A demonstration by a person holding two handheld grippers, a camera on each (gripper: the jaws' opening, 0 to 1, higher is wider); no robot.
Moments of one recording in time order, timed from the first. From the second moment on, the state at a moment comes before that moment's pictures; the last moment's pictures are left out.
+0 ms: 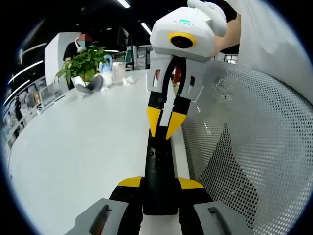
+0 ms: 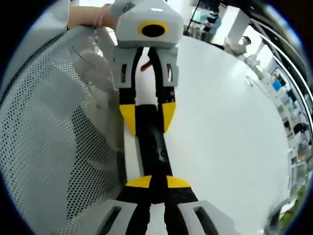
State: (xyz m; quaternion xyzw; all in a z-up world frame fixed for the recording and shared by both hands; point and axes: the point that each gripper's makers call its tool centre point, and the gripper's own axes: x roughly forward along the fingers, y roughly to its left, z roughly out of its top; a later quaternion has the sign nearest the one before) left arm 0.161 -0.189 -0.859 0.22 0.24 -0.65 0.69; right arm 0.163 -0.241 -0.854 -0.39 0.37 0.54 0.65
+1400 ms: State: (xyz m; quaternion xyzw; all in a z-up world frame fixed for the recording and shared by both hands) left arm 0.161 -0.189 -0.859 0.21 0.24 -0.65 0.69; right arm 0.163 -0.244 -0.854 -0.41 0.36 0.54 0.64
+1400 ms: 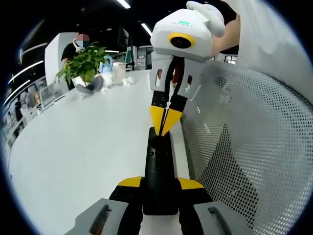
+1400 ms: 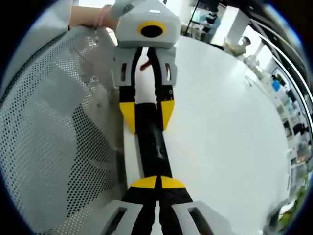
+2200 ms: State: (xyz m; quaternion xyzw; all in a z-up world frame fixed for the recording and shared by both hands) left arm 0.161 -0.190 -0.859 0.21 0.24 -0.65 0.69; right arm 0.164 -0.244 -0.853 -0.35 0.37 0.57 0.64
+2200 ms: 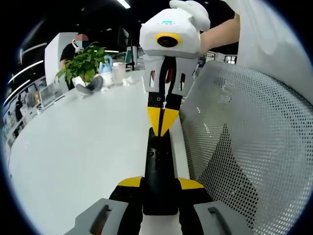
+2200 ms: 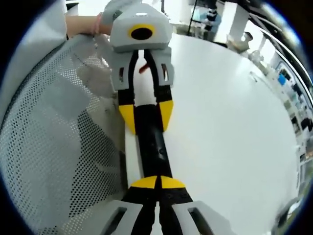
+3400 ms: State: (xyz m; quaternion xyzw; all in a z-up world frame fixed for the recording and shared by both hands) left arm 0.160 -0.190 -0.859 0.21 0.24 -0.65 0.69; right arm 0.164 -0.226 -0.855 -0.43 0.34 0.60 0.58
